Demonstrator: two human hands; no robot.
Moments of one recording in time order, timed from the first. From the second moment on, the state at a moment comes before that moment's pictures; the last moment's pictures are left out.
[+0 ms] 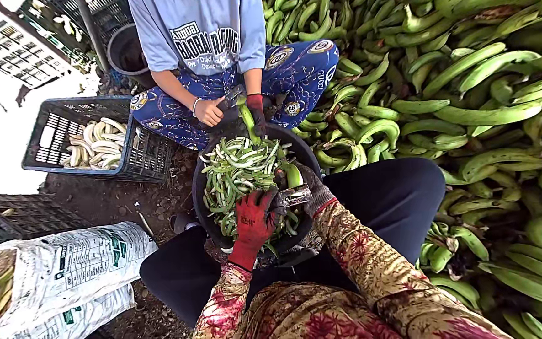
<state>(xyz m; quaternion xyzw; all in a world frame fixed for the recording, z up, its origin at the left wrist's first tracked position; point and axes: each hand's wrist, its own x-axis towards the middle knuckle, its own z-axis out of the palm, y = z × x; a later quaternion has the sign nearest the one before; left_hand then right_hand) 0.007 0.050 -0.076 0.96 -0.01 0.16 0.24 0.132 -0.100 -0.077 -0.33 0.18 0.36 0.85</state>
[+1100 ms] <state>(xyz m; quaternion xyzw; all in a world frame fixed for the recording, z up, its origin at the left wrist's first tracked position) 0.006 0.073 -0.078 0.95 0.07 0.20 0.22 0.113 -0.072 -0.060 -0.57 0.07 0.29 0.76</state>
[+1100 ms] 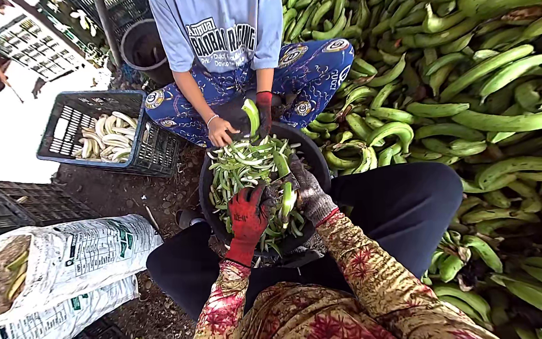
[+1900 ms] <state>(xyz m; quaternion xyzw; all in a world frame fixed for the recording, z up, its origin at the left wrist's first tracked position) 0.057 0.053 -0.076 0.96 0.08 0.13 0.25 0.103 -0.090 -0.086 -0.78 -0.03 0.10 0.62</state>
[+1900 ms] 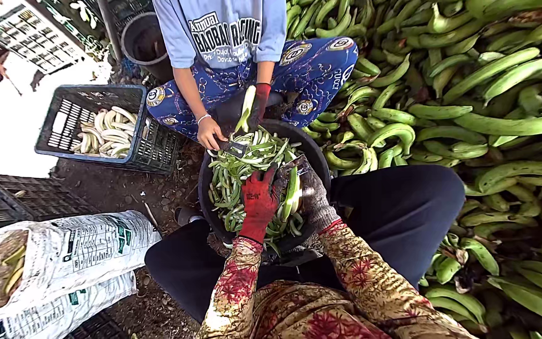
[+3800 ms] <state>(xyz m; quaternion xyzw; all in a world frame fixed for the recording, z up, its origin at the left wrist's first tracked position) 0.012 0.082 -0.074 0.86 0.06 0.06 0.51 0.120 -0.097 -0.086 -0.40 0.13 0.40 0.81</state>
